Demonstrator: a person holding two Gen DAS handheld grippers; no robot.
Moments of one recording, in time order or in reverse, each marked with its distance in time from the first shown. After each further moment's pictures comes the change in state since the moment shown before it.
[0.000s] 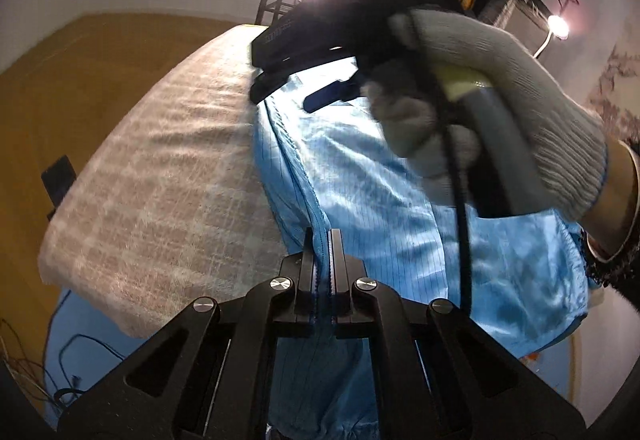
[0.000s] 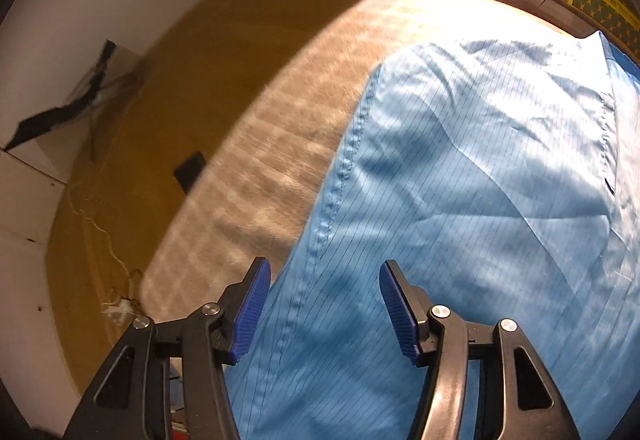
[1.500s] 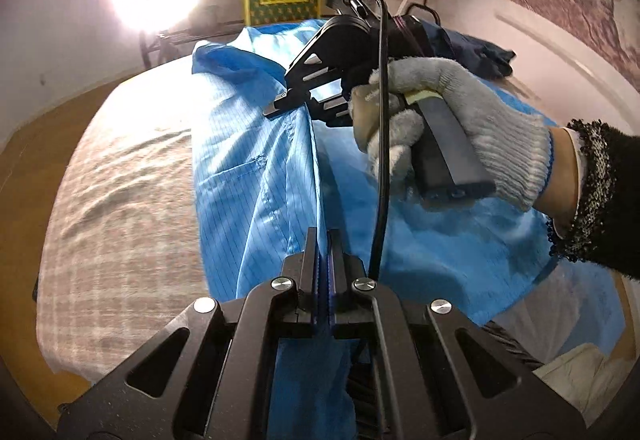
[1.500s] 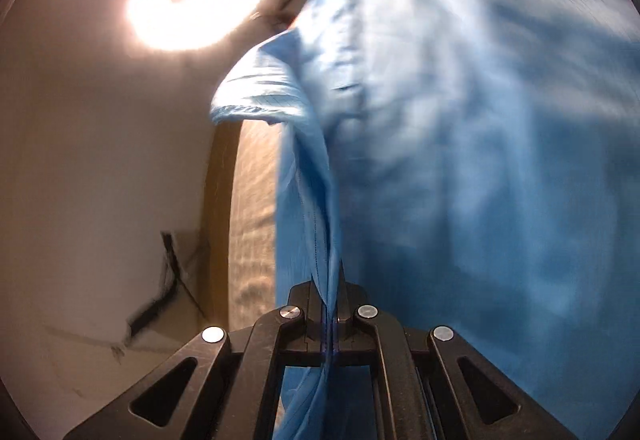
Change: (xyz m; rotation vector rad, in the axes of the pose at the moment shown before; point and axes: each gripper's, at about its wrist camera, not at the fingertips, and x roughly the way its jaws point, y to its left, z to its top) left arm 0.017 -0.159 -0.022 0.460 0.070 -0.082; right arm -0.048 -0.259 -0.099 0.700 -0.287 0.474
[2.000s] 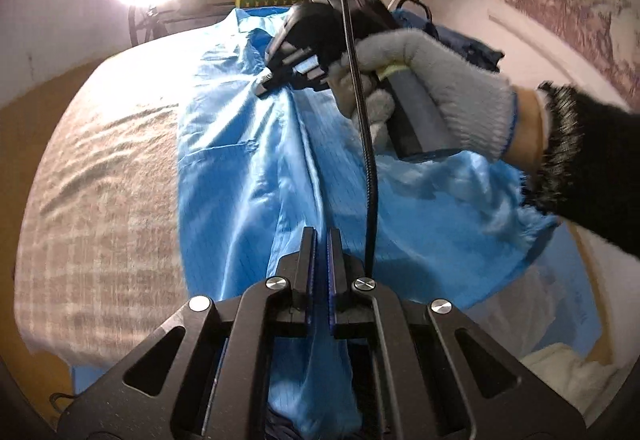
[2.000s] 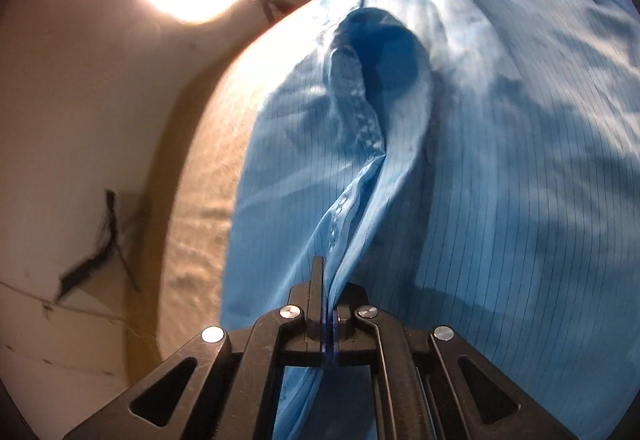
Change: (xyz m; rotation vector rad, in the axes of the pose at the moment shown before) left arm -0.012 0.005 -0.009 -0.087 0.045 -0.090; right arm 0.019 0.041 0.025 -0.278 0.050 -0.279
